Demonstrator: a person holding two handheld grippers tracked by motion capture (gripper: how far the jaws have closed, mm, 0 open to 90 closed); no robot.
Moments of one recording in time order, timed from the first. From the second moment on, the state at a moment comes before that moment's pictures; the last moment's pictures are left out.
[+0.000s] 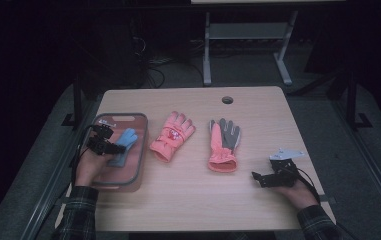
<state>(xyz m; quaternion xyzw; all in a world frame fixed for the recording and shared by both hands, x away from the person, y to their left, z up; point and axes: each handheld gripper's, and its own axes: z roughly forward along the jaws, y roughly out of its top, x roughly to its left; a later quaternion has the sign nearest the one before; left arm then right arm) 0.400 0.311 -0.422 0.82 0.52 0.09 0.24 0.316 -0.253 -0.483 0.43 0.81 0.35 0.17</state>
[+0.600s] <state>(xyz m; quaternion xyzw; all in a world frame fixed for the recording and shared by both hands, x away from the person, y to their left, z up) 0.399 0.299 -0.424 0.83 0.51 0.07 0.23 0.316 -0.253 -0.483 0.43 0.81 0.35 0.17</state>
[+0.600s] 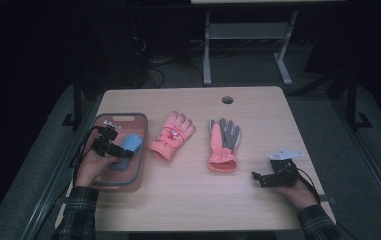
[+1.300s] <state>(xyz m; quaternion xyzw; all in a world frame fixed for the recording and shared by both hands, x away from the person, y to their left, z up) 0.378 0.269 -0.369 0.82 0.44 0.08 0.37 0.316 -0.253 -0.483 0.43 0.81 0.35 0.17</state>
